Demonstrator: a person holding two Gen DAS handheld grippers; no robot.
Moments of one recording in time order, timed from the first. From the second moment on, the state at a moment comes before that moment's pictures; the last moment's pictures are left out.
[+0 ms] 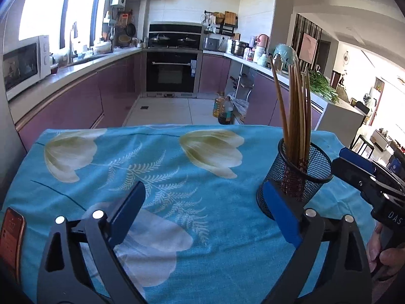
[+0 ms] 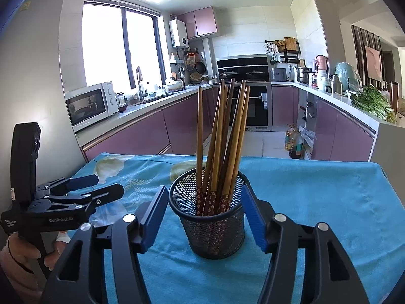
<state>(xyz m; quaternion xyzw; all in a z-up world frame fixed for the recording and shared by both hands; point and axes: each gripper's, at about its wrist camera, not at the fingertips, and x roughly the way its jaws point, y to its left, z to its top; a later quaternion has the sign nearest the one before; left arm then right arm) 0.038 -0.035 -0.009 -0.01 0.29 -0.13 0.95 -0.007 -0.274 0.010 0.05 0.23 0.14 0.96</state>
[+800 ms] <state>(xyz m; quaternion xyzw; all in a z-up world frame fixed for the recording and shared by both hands) -0.011 -0.029 0.020 0.01 0.15 -0.06 0.99 -0.039 -0.263 0.019 0.05 0.15 0.06 0.99</state>
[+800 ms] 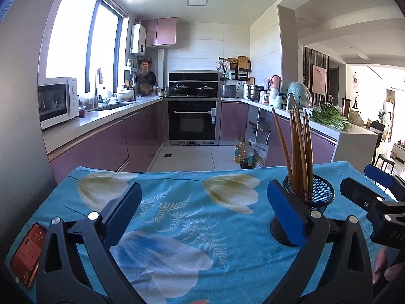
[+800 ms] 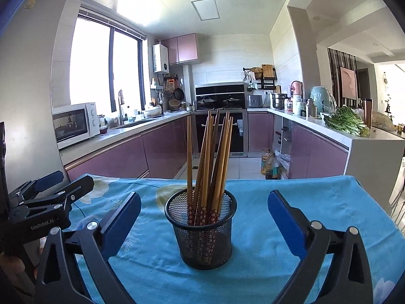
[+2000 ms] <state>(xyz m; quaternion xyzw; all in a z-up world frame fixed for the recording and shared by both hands) -0.039 -0.019 0.026 0.00 0.11 -0.04 0.99 -0.059 -0.251 0.027 0.04 0.12 0.05 0.99</state>
